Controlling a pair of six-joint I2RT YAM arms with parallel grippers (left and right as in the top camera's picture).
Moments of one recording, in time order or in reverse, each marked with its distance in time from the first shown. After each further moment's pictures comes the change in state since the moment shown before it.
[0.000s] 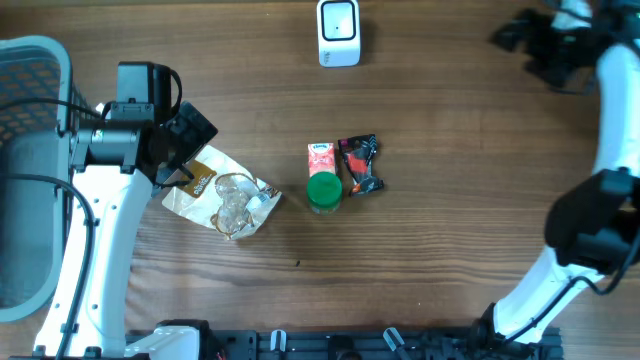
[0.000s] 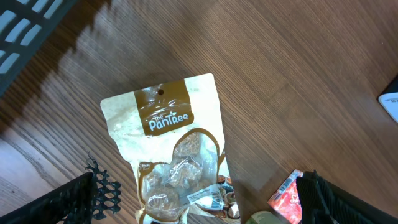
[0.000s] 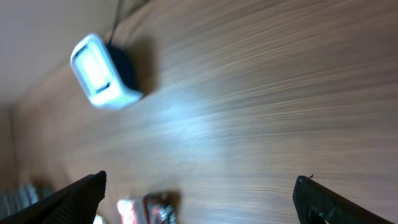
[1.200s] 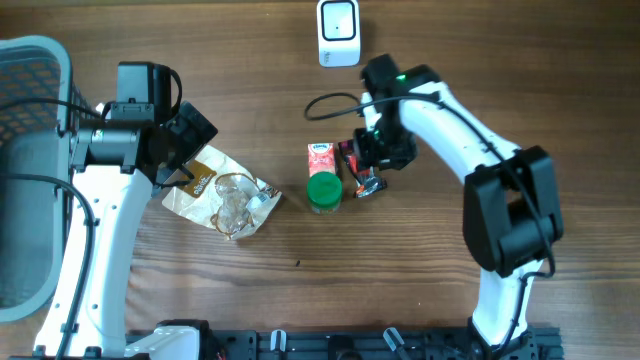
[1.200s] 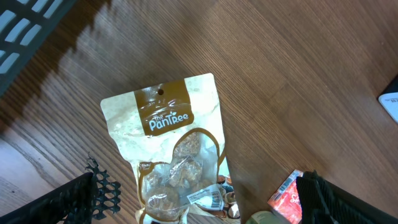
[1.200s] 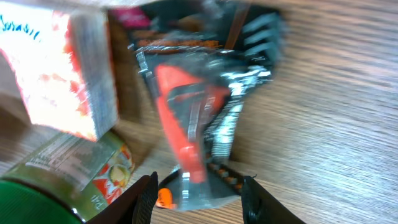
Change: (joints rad) left arm 0.000 0.000 0.000 0.000 0.000 0.000; right arm 0.645 0.038 -0.410 -0.025 0.314 0.044
